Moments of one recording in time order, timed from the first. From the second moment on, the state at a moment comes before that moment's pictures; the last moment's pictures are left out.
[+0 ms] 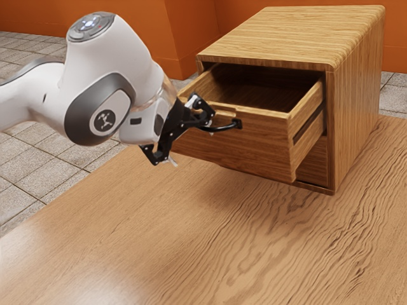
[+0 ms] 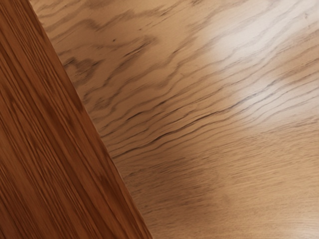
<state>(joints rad) -0.07 -0.14 0.02 -1.84 0.12 2.14 1.87</state>
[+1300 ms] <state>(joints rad) -0.09 -0.21 0.07 -1.67 0.12 1.59 1.67</state>
